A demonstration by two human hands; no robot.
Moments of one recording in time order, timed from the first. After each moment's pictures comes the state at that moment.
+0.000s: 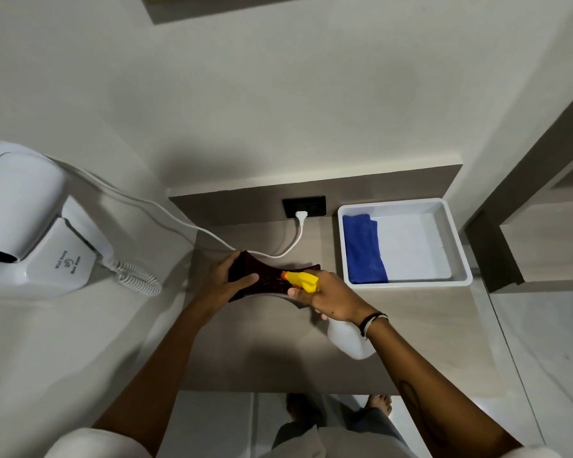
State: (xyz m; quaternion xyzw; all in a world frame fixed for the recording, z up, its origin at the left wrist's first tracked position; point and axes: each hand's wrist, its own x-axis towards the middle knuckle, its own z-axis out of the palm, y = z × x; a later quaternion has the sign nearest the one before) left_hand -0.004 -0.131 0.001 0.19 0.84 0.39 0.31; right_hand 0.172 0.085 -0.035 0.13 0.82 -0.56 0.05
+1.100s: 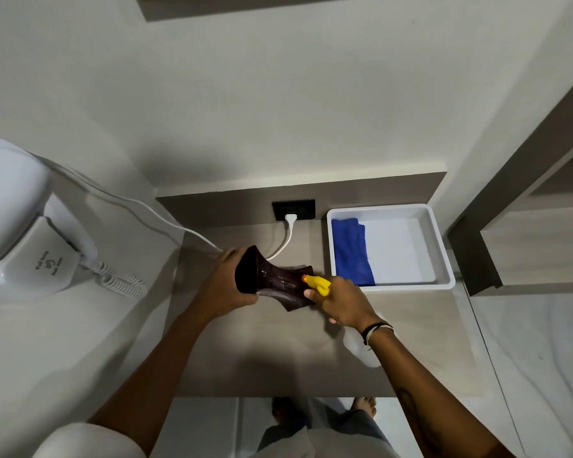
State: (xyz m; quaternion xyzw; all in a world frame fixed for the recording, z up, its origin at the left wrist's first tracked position) left_hand 0.003 -0.109 -0.005 0.36 0.87 0.27 0.20; right_hand 0.198 0.105 -0.040 0.29 0.84 -0.45 0.09
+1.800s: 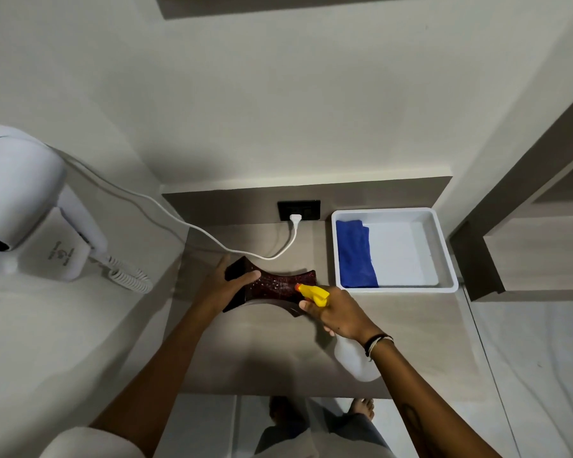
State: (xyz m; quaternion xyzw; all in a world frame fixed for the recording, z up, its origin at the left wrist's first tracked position) left_hand 0.005 -0.122 -0.010 0.09 0.85 0.40 0.33; right_hand 0.207 0.082 -0.031 0.21 0.80 -0.55 0.06
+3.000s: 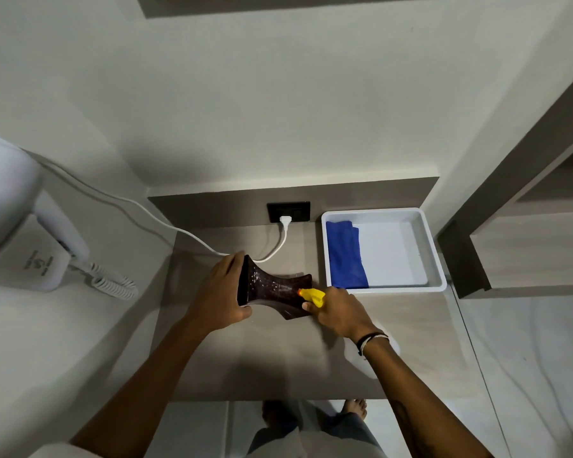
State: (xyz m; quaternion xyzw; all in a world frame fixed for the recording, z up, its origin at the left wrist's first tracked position) left_hand 0.020 -0.114 -0.006 0.41 0.89 0.14 0.16; right_hand 0.207 0.096 -0.049 0.31 0.86 -0.39 0.13
